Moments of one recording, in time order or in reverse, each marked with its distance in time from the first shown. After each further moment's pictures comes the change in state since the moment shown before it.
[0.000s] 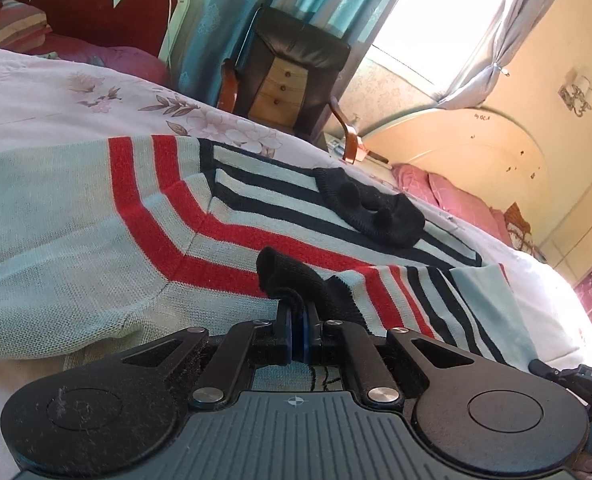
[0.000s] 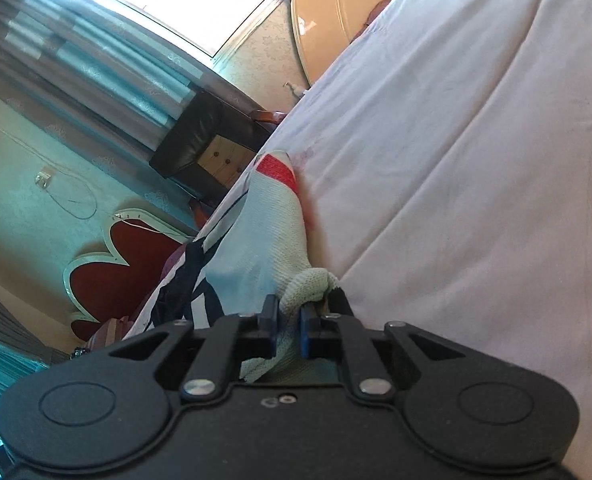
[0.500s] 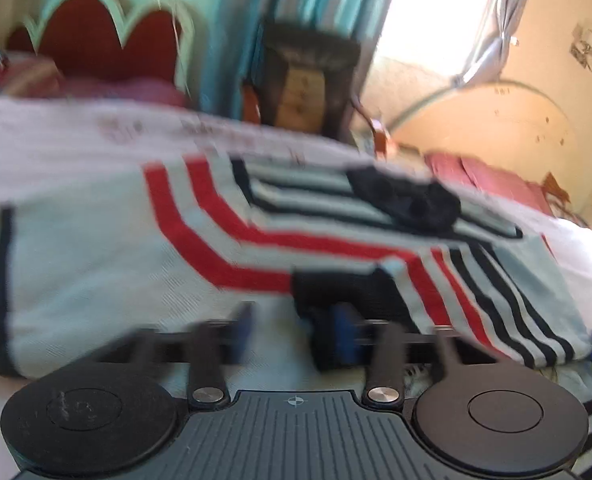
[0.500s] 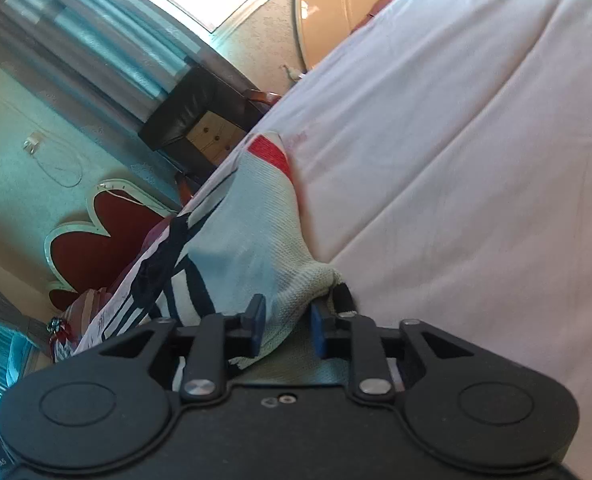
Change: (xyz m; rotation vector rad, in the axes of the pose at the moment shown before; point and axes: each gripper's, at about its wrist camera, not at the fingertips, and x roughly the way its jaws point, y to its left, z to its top) left arm -0.022 -0.008 -0.007 0.160 -0.088 0.164; right arm -0.016 0.010 0.004 -0.106 0.044 -0.055
